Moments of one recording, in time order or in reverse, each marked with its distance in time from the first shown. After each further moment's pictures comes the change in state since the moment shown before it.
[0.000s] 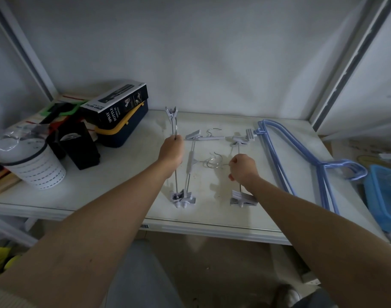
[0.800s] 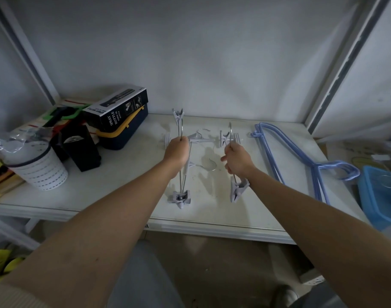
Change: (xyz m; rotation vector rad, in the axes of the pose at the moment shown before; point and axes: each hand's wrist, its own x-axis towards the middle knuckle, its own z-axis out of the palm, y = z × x) left_hand -0.008 0.008 0.008 -0.035 -0.043 0.033; right_hand -0.011 -0.030 -0.019 0.335 -0.087 -0.045
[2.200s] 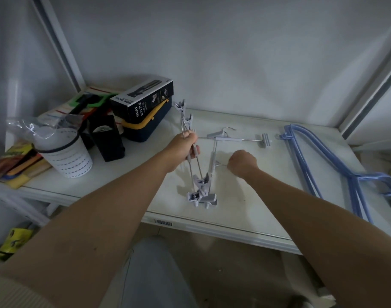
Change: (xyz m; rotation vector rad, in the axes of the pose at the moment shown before) left_hand 0.029 -0.029 -0.064 -0.243 -0.192 0.007; right_hand 0.018 -0.010 0.068 -0.674 -0.025 -0.014
